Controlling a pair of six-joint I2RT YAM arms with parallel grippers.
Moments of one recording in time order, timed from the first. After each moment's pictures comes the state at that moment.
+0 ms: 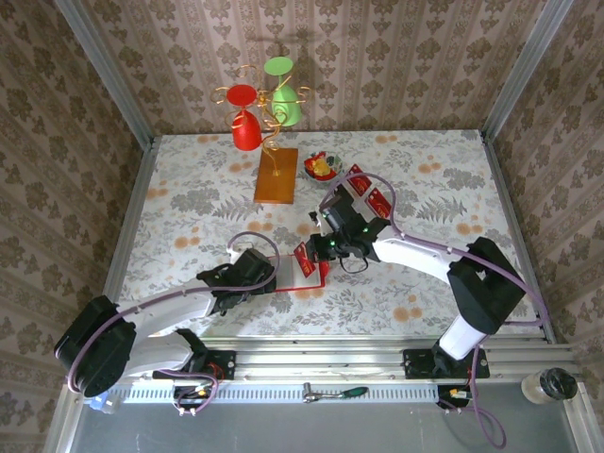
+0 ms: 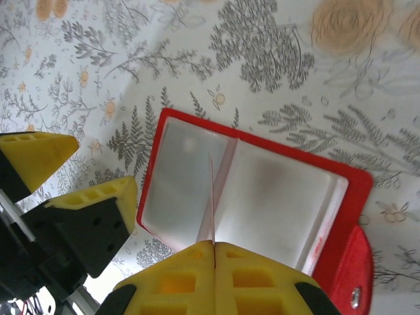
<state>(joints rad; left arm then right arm) -0.82 1.16 0.45 -0.35 -0.36 -0.73 0.71 1.64 1.03 -0.29 -0.29 0.56</state>
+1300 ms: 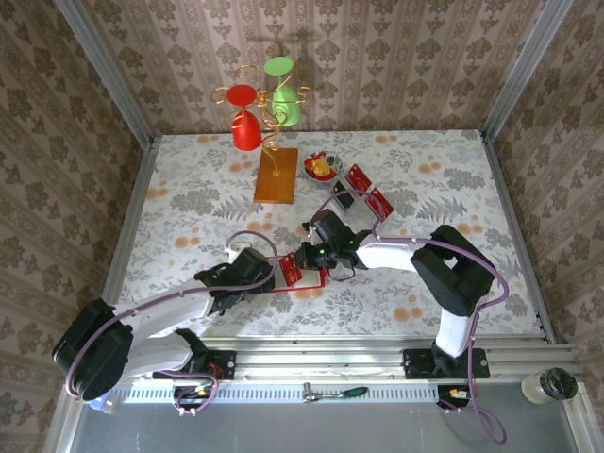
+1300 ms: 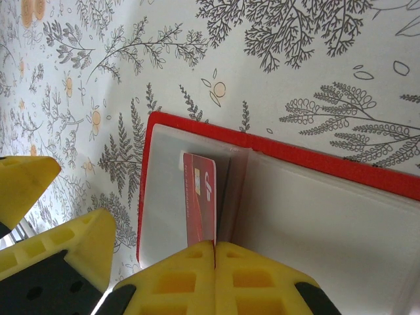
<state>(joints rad) -0.81 1.15 0.46 -0.37 -0.36 -0.72 0.75 1.82 0.97 -0.02 -0.35 0.74</state>
